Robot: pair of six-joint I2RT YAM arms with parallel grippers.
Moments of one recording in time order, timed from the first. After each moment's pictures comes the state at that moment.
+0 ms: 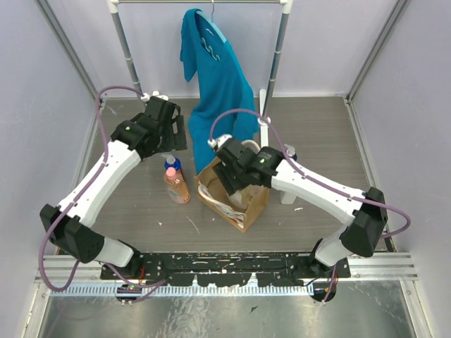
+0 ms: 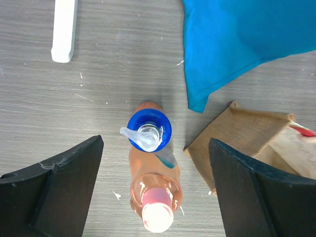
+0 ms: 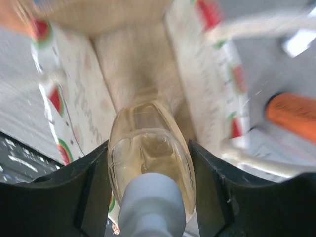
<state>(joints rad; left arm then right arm) -0.51 1.47 1.51 -0.94 -0.34 -0.47 0.94 1.51 1.36 -0.89 0.20 0.26</state>
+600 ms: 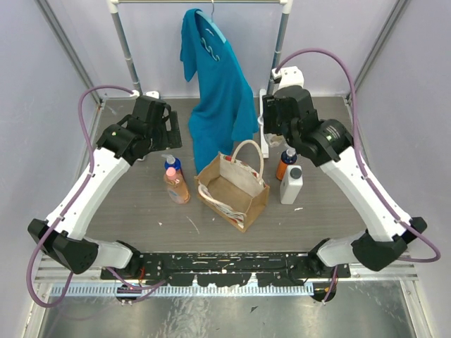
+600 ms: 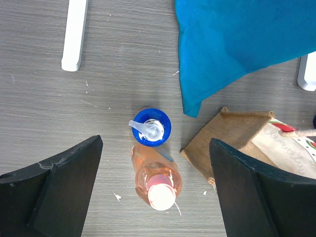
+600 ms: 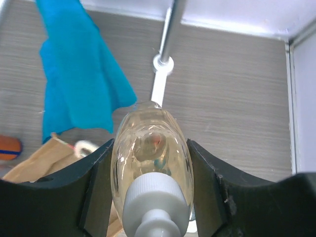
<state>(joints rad) -0.51 1.36 1.53 -0.95 -0.35 -0.46 0.70 1.35 1.77 -0.89 0.55 0.19</state>
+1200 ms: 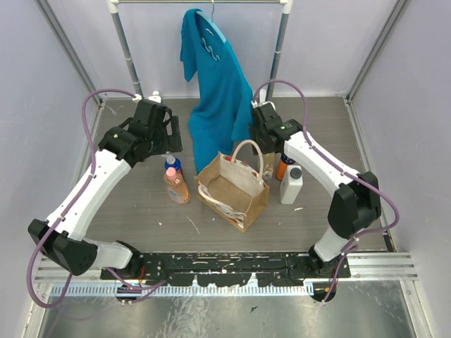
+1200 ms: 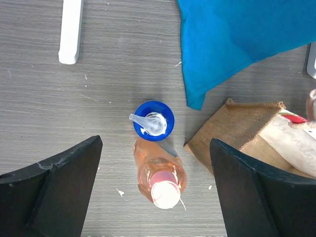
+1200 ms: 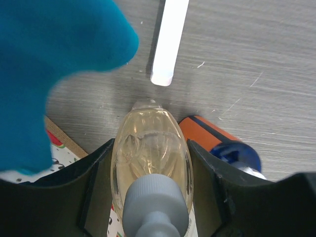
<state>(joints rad) -0.51 1.35 1.49 -0.95 -0.34 -0.45 0.52 1.62 1.45 -0.75 0.32 0.22</state>
